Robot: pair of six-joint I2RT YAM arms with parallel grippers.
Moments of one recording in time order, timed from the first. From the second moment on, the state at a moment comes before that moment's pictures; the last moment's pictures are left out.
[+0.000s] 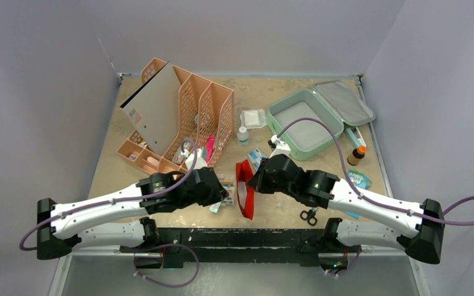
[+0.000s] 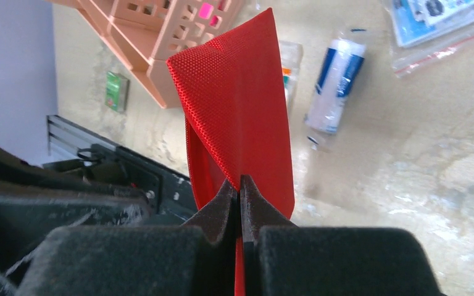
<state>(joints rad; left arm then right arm) -1.21 1.01 0.89 -0.81 -0.36 -1.37 1.09 1.03 0.82 -0.51 0.24 1.00</state>
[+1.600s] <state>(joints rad) -1.09 1.50 0.90 -0.76 -0.28 -1.02 1.09 0.81 0.83 -0.69 0.50 0.89</state>
